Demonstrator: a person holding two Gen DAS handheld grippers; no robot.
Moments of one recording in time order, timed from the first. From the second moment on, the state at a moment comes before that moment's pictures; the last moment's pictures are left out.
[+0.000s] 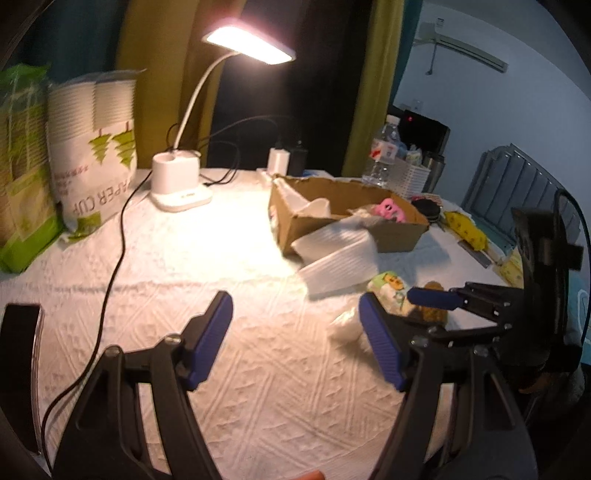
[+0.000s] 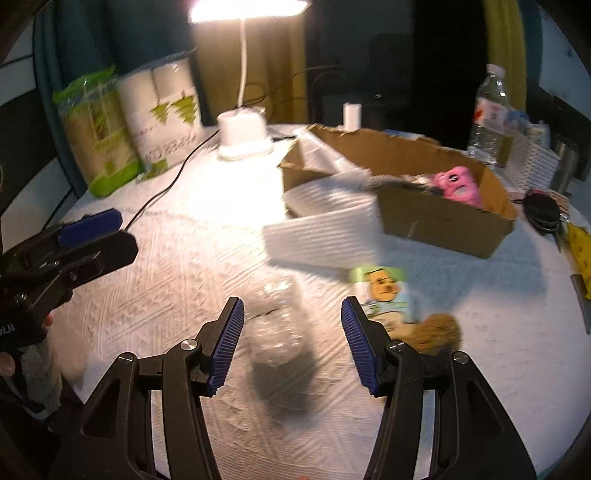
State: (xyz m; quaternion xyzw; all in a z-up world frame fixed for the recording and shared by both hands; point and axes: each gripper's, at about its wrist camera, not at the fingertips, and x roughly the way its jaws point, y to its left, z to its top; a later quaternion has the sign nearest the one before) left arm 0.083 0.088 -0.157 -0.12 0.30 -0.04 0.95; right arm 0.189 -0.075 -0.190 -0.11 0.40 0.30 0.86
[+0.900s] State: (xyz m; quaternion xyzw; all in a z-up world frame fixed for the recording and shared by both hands) left arm 0.135 0.050 -0.172 -0.10 0.35 -0.04 0.93; right arm 0.206 -0.110 -0.180 -0.10 0.38 0.31 0.87
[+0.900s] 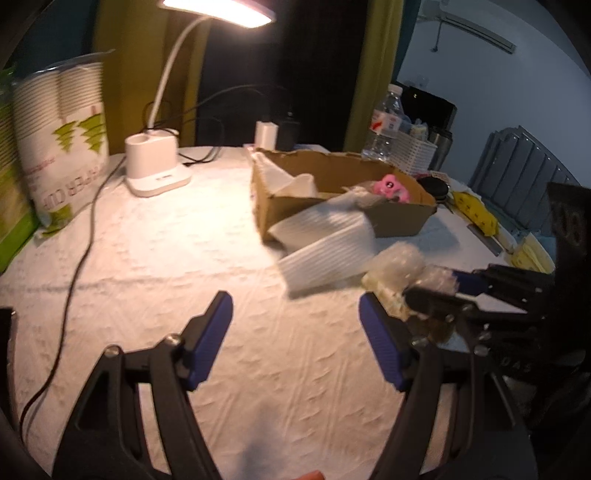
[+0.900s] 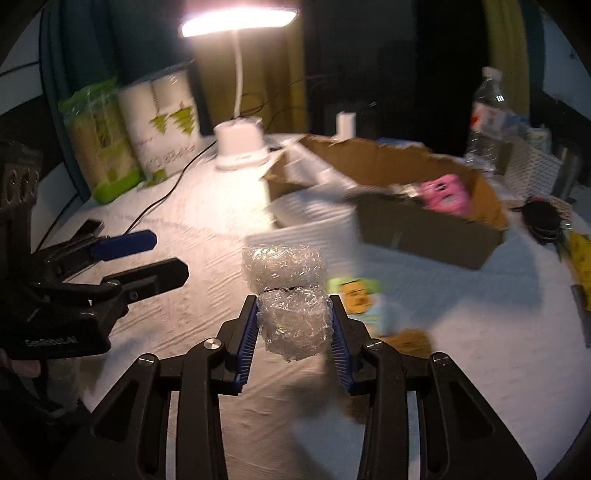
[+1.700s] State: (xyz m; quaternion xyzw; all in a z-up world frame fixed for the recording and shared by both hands) left arm 0.273 -0.009 -0.219 -0.06 0.46 0.00 0.89; right arm 0.297 -0.233 -0.203 0.00 0.39 0.25 0.89
